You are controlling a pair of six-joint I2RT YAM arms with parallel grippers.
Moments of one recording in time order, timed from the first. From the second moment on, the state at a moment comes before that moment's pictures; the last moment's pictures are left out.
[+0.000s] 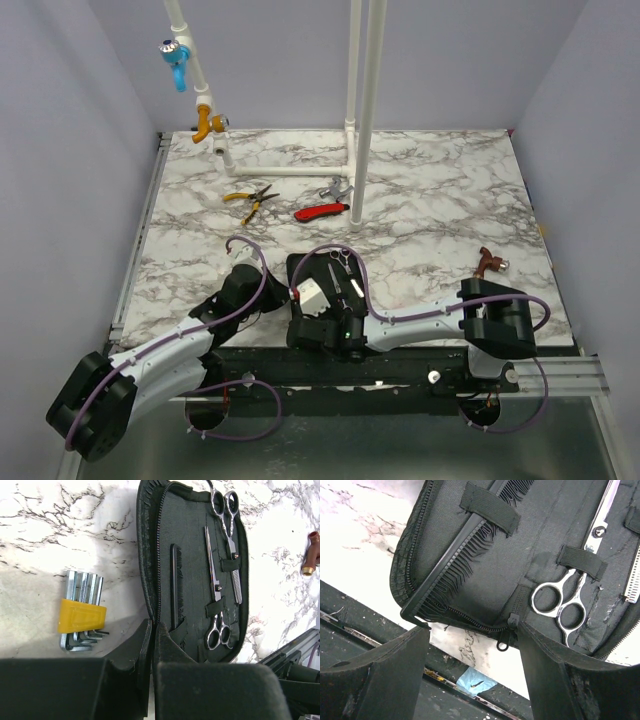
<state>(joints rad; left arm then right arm) -0.62 0.90 0.19 0.13 0.02 -0.90 1.46 1.74 1.00 -0.37 0.59 0.68</state>
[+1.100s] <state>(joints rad) -0.62 0.92 0.18 0.15 0.03 -0.90 1.20 1.47 0.91 -0.20 0.33 0.59</state>
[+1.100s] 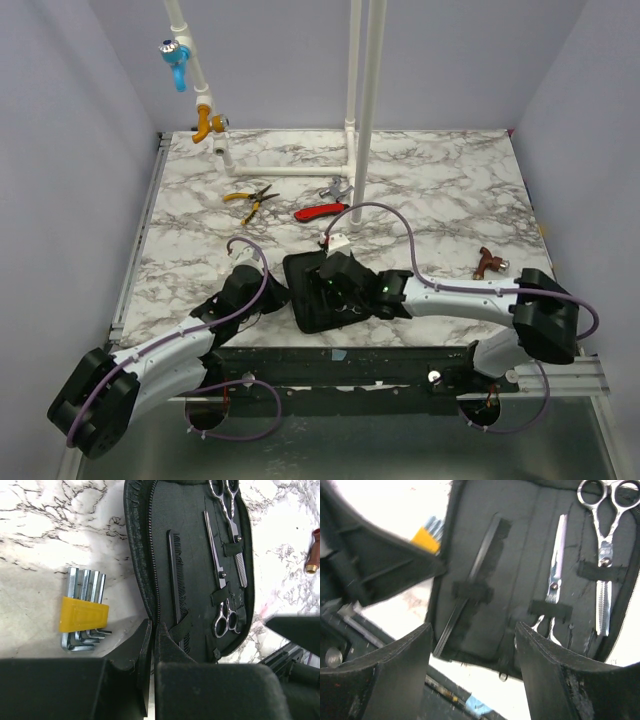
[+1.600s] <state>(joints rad) -0.62 0.95 0.18 0.18 0.05 -0.90 1.09 1.77 1.05 -0.13 0.19 0.63</state>
